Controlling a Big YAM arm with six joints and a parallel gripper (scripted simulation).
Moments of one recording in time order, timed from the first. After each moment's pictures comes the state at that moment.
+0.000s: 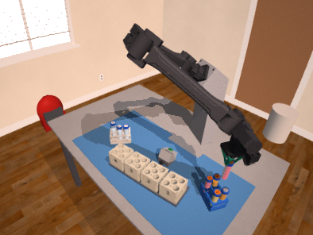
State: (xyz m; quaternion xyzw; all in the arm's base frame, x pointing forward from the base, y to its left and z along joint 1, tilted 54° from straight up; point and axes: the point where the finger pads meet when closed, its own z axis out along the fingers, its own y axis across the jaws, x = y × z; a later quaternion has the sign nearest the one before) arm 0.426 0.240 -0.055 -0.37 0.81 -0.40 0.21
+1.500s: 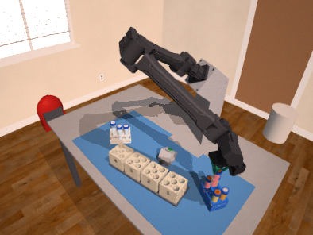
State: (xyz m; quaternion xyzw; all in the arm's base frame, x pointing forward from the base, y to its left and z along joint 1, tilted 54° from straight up) arm 0.470 0.201 -0.044 -0.36 0.81 -0.40 0.21
